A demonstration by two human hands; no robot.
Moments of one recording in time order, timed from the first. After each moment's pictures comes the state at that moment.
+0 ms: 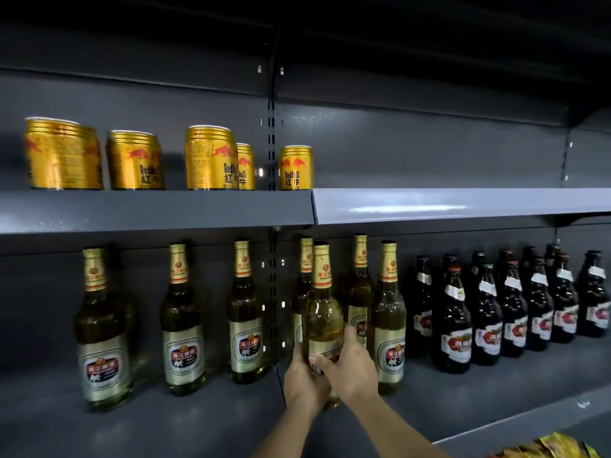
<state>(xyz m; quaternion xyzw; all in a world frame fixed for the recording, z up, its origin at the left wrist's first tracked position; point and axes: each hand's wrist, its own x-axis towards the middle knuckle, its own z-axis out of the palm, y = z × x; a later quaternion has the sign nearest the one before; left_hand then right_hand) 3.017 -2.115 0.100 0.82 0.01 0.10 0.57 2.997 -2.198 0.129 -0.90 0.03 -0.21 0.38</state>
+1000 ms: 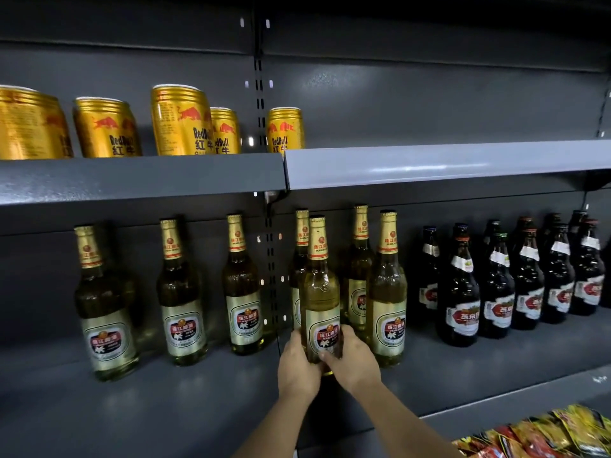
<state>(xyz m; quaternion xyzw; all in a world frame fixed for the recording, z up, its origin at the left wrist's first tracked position) 3.029 -2.111 0.062 0.88 0.01 0.14 0.46 3.021 -2.222 0.080 -0.92 0.01 -0.12 0.37</state>
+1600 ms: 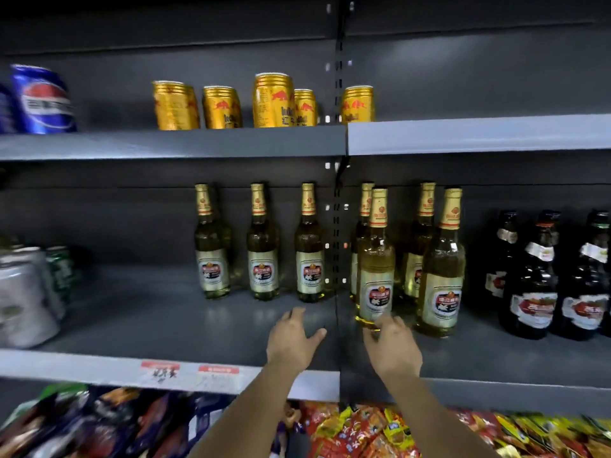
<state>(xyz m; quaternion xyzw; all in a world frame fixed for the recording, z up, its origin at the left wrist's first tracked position) 2.938 -2.032 0.069 0.93 0.11 0.15 0.30 2.962 -2.210 0.064 -0.94 -0.03 -0.20 0.27</state>
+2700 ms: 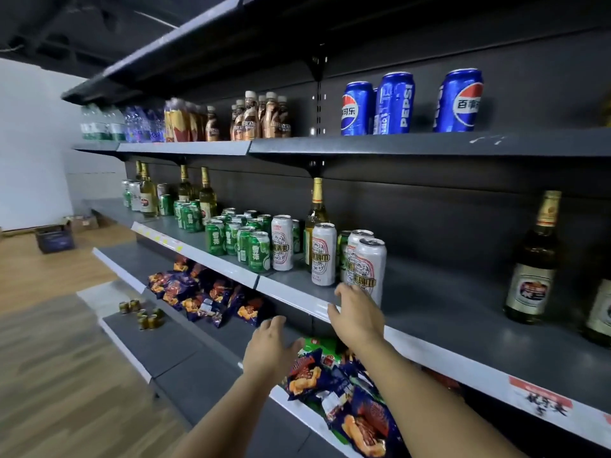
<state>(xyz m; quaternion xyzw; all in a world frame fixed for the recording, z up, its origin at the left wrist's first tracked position) 2.614 -1.523 0.053 0.88 0.37 0.21 0.22 2.732 -1.630 0.115 -0.88 -0.39 -0.12 0.24</state>
